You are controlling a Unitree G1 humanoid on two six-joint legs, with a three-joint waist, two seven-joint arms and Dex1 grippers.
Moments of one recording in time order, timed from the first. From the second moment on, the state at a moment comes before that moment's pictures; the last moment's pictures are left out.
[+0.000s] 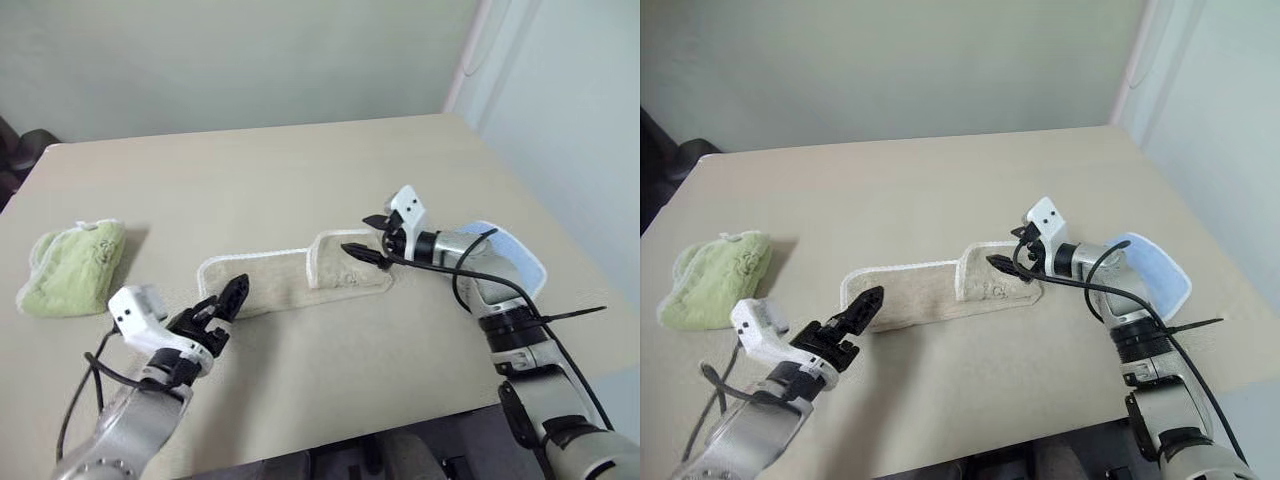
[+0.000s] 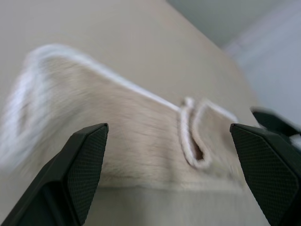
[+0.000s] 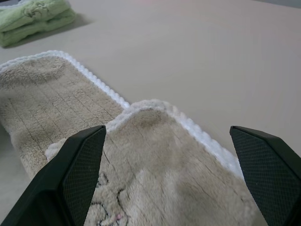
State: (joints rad) left arm 0.25 0.21 0.43 -0.81 -1.44 0.68 0.52; right arm -0.73 -0.34 0.17 0.26 0.24 0.47 0.81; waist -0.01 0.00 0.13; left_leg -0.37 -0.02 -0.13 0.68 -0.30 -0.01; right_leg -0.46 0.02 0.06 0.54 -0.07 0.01
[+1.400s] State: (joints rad) left arm 0.14 0.24 0.28 -0.63 -1.54 0.38 0.92; right arm -0.73 -0.29 0.18 0.34 0.19 0.42 0.81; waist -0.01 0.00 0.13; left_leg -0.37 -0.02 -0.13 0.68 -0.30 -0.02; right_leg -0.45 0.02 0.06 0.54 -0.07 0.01
